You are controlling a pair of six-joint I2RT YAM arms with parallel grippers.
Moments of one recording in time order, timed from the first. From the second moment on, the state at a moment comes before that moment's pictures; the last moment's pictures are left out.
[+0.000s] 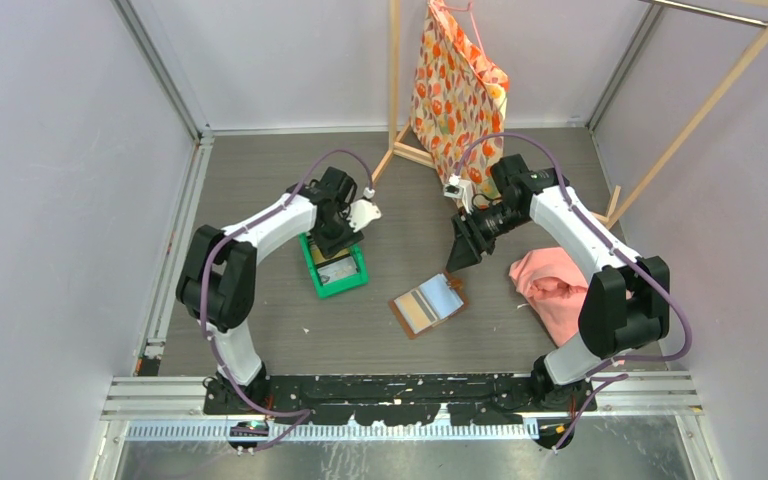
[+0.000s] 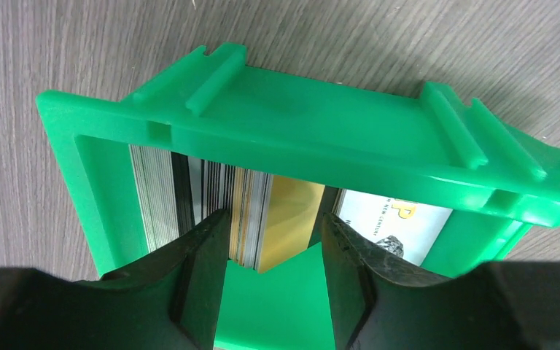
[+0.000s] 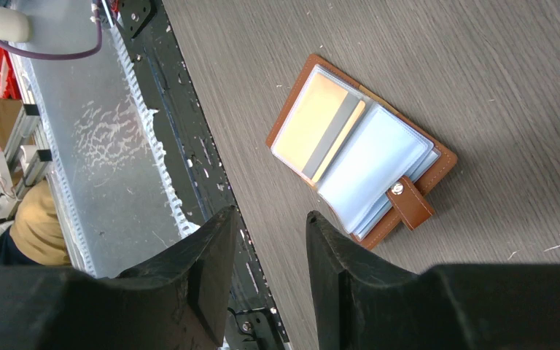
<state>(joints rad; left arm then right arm) -0.48 1.80 1.30 -0.74 0.00 0.61 0.26 1.56 1.28 -1.09 -0.90 -0.52</state>
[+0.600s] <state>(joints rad) -0.54 1.77 1.21 -0.64 -0.17 0.65 0.26 1.56 1.28 -1.11 -0.92 -0.53</state>
